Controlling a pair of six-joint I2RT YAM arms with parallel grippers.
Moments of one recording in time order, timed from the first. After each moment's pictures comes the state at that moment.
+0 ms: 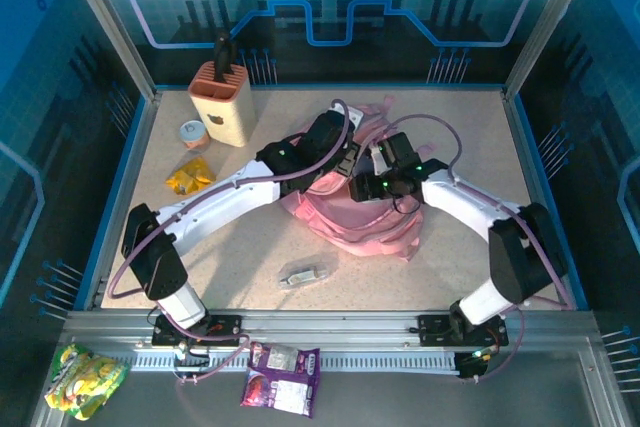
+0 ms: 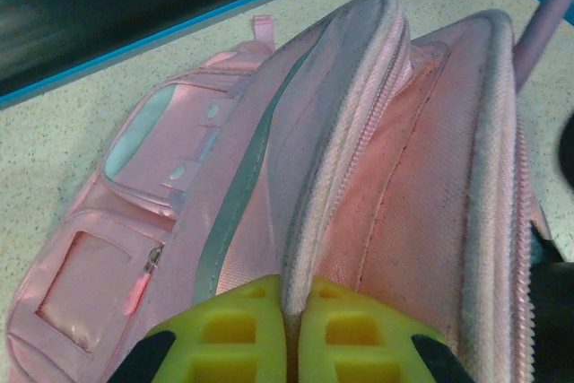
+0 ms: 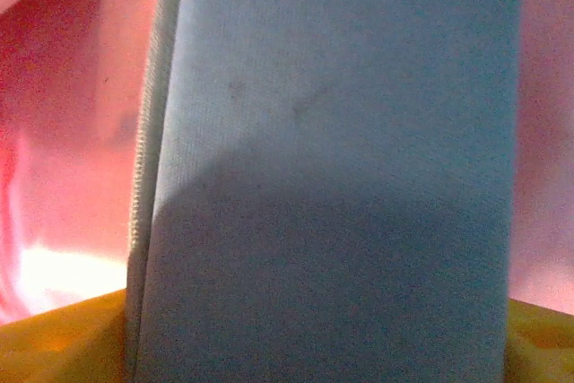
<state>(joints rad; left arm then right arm) -0.81 1.66 1.55 -0.53 -0.31 -0.23 0.46 1.57 1.03 -0.44 -0.16 0.26</state>
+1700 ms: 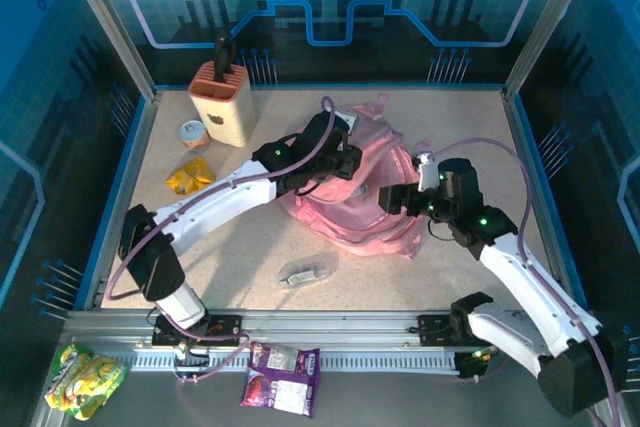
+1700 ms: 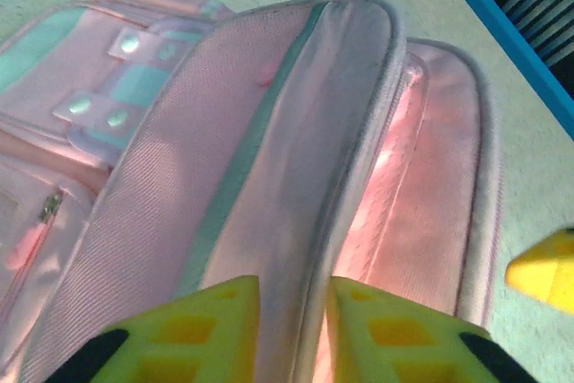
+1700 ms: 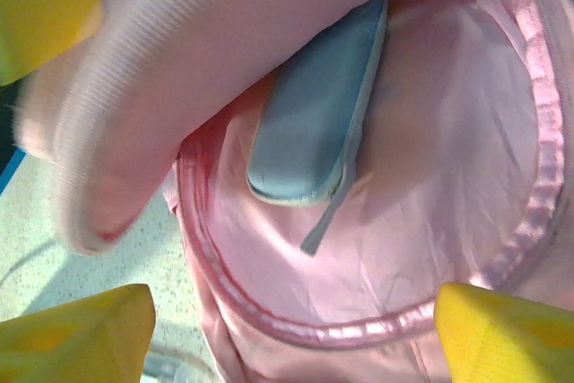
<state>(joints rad) -0.79 1.62 1.47 -0.52 -0.10 -0.45 0.35 0.90 0.74 -0.46 -0.31 0.33</state>
